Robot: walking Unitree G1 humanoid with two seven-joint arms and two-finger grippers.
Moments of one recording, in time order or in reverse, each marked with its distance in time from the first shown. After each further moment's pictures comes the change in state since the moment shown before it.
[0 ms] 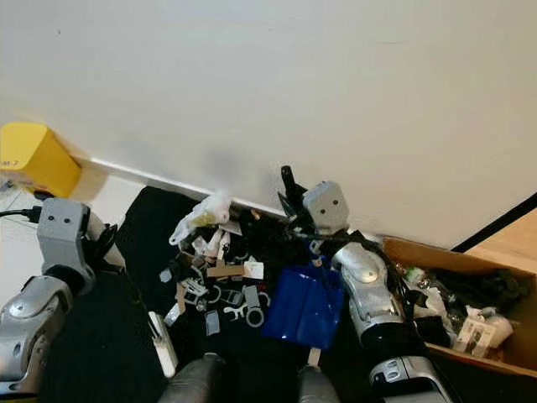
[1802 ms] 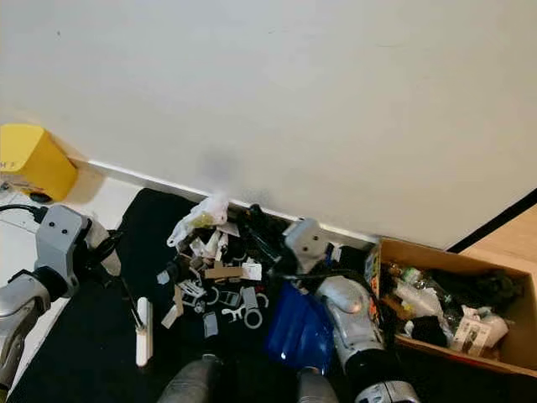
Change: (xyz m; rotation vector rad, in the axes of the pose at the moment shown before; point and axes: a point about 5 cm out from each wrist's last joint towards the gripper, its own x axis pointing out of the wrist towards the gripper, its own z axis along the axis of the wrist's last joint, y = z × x) left arm 0.003 0.023 -0.012 0.174 -0.014 -0.274; right arm -0.009 0.049 -0.018 0.148 0.012 0.150
